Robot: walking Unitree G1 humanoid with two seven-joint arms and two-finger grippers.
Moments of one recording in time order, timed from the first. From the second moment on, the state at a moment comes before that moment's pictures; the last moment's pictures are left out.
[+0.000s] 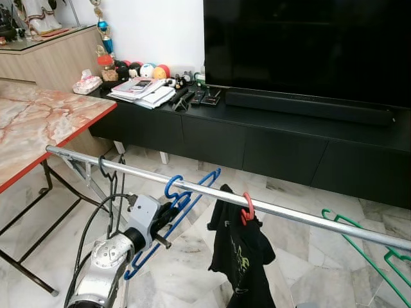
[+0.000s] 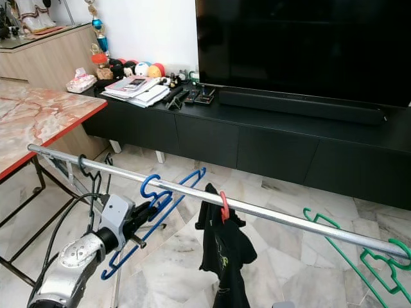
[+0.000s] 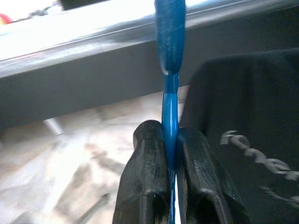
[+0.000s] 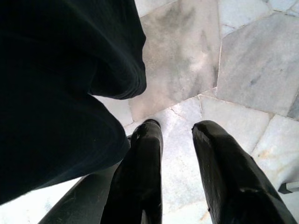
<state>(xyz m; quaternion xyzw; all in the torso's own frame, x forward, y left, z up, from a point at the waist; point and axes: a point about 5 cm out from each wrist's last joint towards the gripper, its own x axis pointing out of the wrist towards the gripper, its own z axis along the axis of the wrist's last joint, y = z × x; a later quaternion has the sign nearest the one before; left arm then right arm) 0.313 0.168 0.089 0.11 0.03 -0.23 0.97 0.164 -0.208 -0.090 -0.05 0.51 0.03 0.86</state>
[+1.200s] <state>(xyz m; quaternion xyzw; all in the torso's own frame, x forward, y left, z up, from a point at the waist) 0.265 0.177 0.095 -0.01 0.02 -0.15 0.99 0.167 -0.207 -0.089 -0.06 0.51 0.04 0.86</state>
